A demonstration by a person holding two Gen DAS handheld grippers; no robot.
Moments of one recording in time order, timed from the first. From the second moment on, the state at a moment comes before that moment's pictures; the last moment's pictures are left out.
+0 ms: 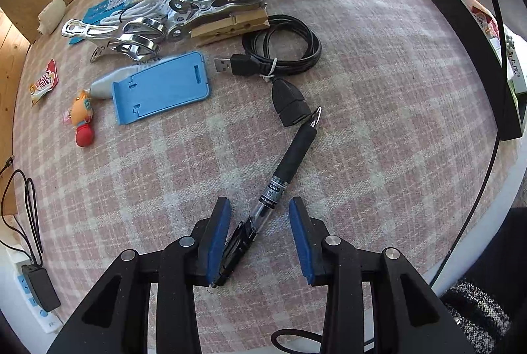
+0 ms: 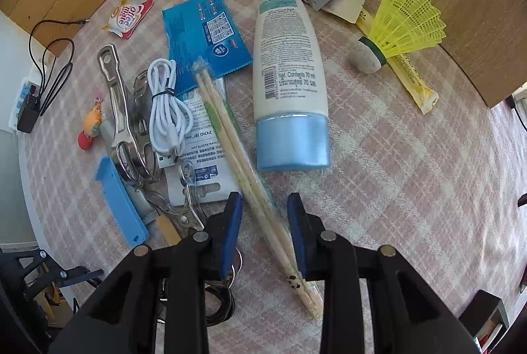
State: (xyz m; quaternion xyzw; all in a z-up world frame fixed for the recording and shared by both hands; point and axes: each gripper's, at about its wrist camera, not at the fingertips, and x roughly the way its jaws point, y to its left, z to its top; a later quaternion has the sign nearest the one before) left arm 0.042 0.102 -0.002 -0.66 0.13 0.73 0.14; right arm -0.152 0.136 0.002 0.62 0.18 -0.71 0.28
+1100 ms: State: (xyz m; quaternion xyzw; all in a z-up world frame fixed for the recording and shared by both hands) left arm 0.031 0.118 0.043 -0.63 0.01 0.76 0.14; right arm -0.051 0.313 0.049 0.62 -0.04 -0.75 0.24
